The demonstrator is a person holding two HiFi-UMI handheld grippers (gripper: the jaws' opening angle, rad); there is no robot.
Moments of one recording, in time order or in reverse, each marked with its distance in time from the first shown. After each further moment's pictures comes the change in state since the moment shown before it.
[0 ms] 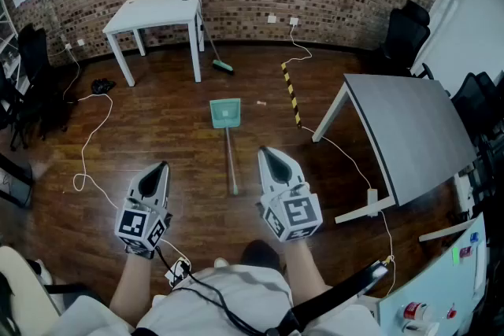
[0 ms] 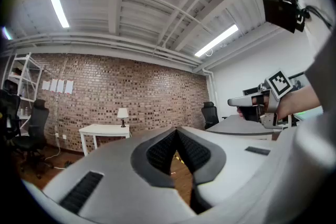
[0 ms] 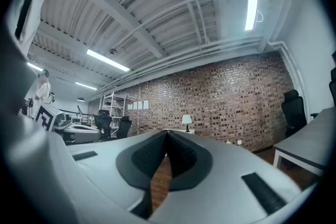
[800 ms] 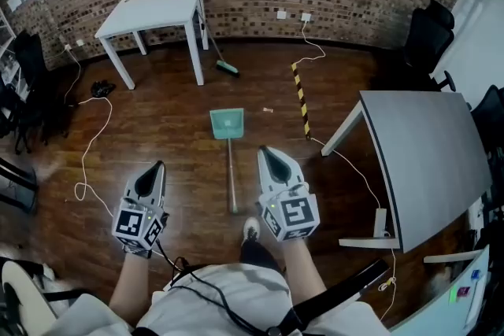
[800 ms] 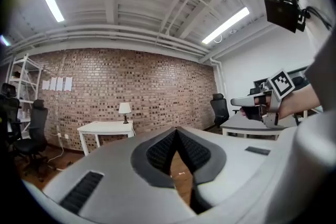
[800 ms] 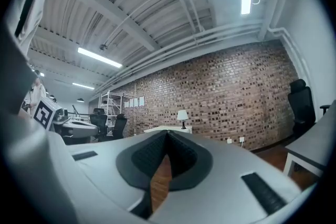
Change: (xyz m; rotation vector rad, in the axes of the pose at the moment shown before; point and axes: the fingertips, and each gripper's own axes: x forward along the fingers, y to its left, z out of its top) left arm 0.193 0.049 -0.019 0.017 0.069 0.080; right arm 0.156 -0.149 -0.048 0.036 0.038 0.031
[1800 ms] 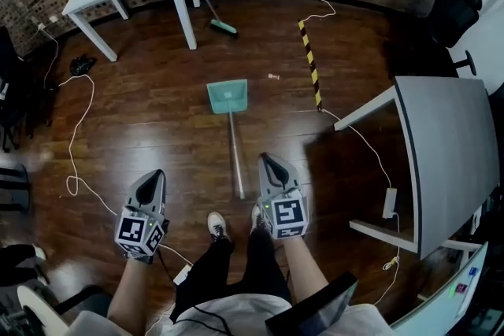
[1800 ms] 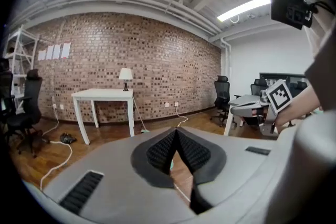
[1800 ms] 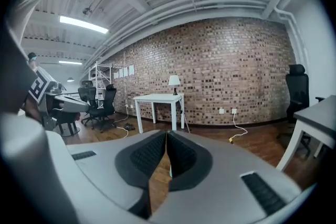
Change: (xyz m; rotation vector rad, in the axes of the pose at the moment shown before) left arm 0.106 0.091 -0.179 -0.120 0.249 -0.052; right arm 0.131 -0.033 -0.222 -0.007 0.306 -0.080
